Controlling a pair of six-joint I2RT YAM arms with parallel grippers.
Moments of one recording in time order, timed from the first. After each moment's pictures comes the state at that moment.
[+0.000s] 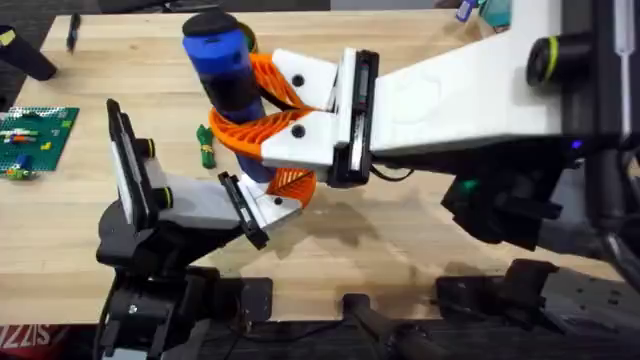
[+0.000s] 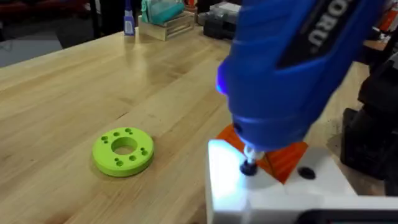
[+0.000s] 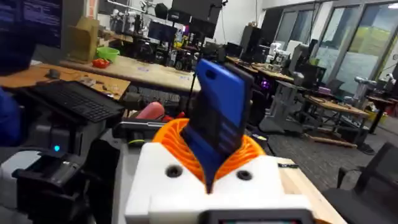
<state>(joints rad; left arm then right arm) -0.09 0.01 0.02 -0.10 0.95 -0.05 0.90 1.23 0.65 0.89 -0.56 -0.10</state>
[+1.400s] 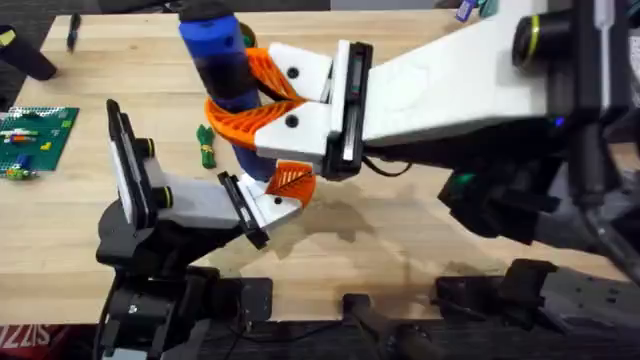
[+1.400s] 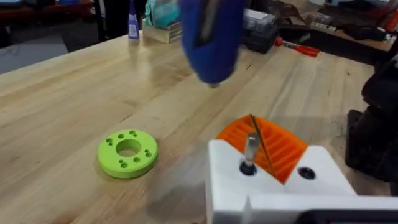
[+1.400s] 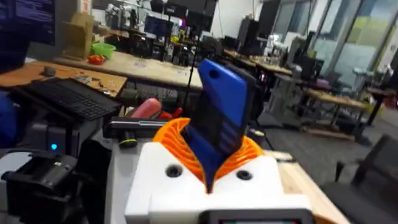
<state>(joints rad) -0.09 0.01 0.02 -0.10 0.94 -0.06 0.90 1.24 0.68 0.84 -0.54 -0.10</state>
